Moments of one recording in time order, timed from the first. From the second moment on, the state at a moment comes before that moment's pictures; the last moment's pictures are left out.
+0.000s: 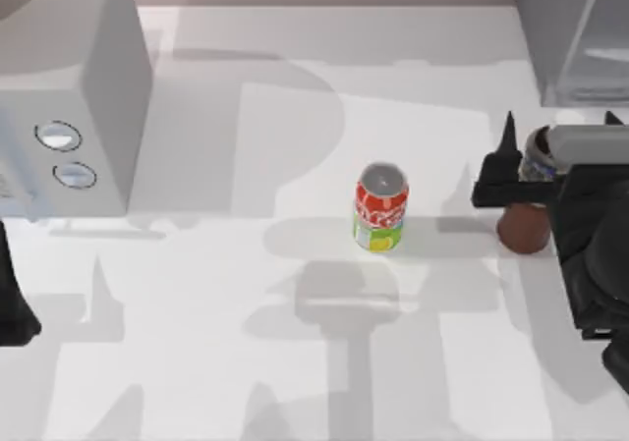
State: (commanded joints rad) left arm 0.00 0.00 0.00 0.00 0.00 0.00; right arm 0.48 1.86 0.40 1.46 0.51 0.01
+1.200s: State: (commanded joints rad) left arm 0.00 0.00 0.00 0.00 0.00 0.00; right arm 0.50 1.60 0.30 1.33 0.52 0.02
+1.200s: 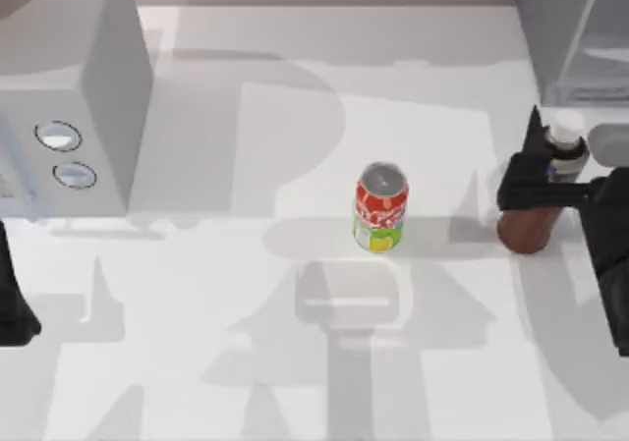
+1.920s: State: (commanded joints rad) left arm 0.00 0.00 0.00 0.00 0.00 0.00; right arm 0.19 0.59 0.15 0.46 0.21 0.02
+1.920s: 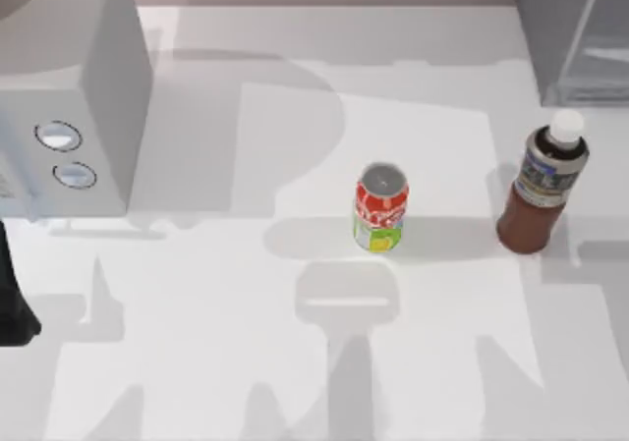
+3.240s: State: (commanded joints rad) left arm 0.00 0.00 0.00 0.00 0.00 0.00; right arm 0.00 -0.15 0.13 -0.22 0.00 0.00
